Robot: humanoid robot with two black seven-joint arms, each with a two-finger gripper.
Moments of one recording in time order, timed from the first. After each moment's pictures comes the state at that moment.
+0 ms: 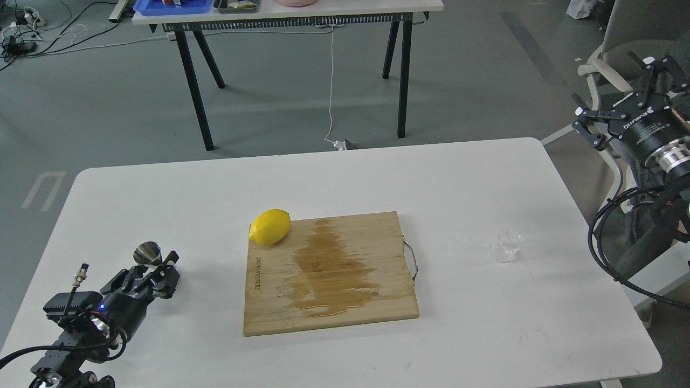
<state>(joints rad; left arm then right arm) -0.28 0.26 -0.87 -0.46 1.87 0.49 -0.49 0.47 -0.57 1.32 0.83 -0.01 0.49 -0.07</state>
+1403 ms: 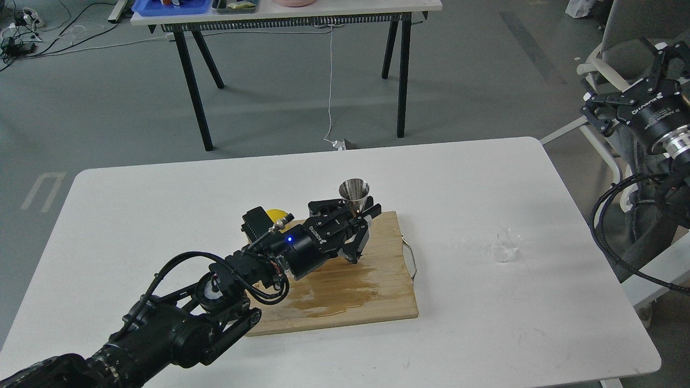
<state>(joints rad) -0.61 -0.03 -0.52 -0.70 2.16 0.49 -0.49 0.56 -0.57 1.31 0.77 0.02 0.49 -0.08</state>
